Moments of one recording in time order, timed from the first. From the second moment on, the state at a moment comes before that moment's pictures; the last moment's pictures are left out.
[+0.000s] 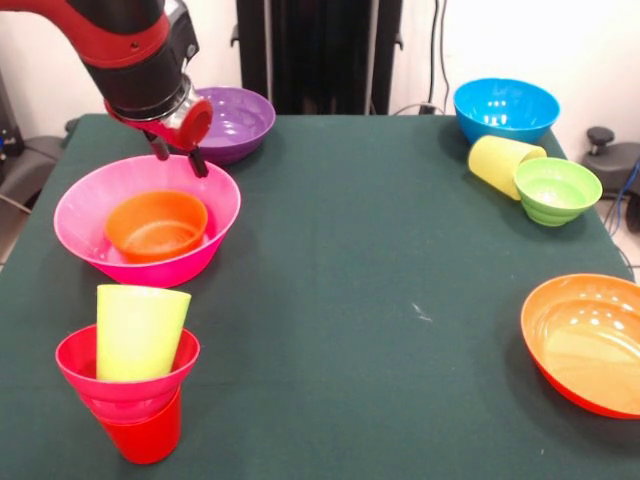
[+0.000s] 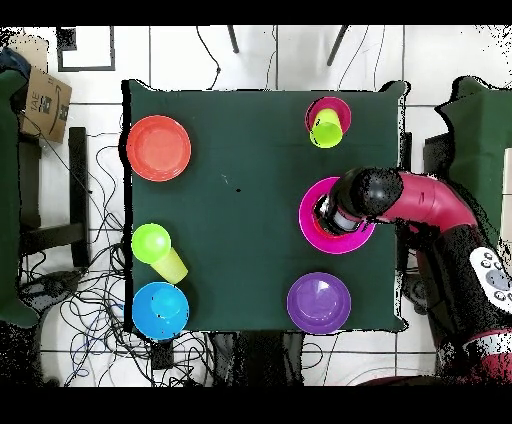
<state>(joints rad) -0.81 -0.54 0.46 1.49 -0.49 1.09 2.14</state>
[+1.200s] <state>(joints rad) -0.87 -0.51 0.53 1.63 -0.37 1.06 2.14</state>
